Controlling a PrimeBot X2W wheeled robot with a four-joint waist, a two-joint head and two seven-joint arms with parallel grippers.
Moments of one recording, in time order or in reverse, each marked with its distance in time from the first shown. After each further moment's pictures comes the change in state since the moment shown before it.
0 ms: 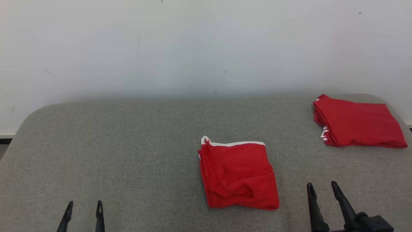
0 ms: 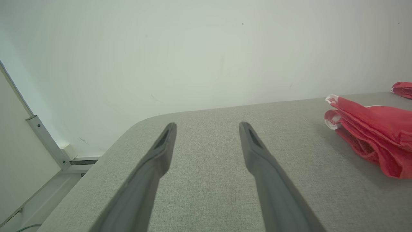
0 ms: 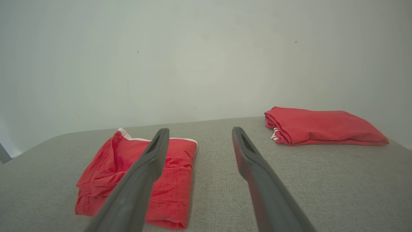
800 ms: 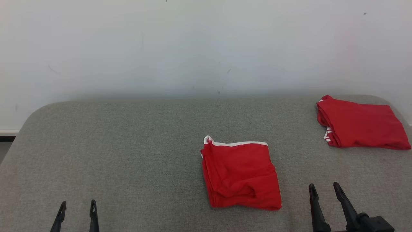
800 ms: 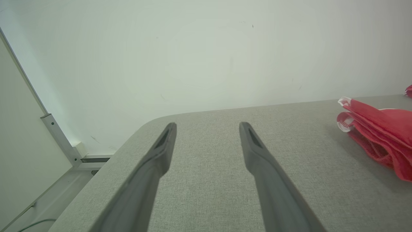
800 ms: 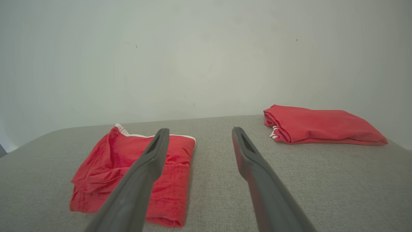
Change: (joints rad) left arm 0.007 0.012 0.014 -0.015 -0.010 0.014 0.000; right arm 0.000 0.008 -0.016 0.015 -0.024 0.000 0.000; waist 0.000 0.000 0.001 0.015
